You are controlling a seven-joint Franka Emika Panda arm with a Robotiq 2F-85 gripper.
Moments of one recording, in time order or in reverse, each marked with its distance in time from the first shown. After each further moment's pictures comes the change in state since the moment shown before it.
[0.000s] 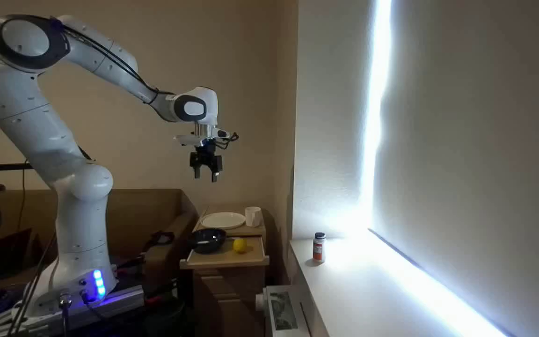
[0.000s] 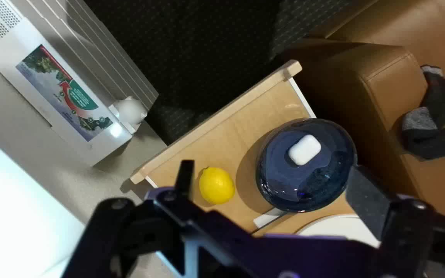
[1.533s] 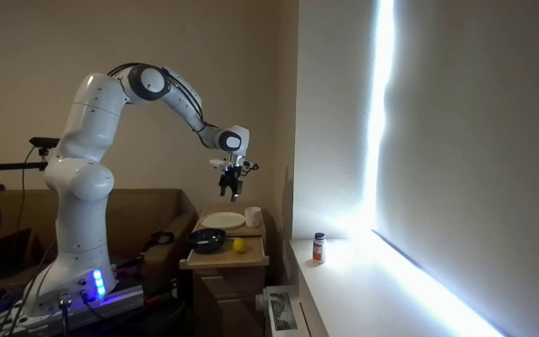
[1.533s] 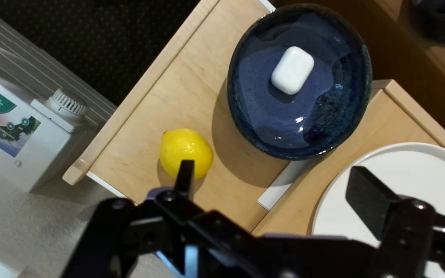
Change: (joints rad) arm 0.023 0.800 0.111 0.604 0.160 0.011 0.293
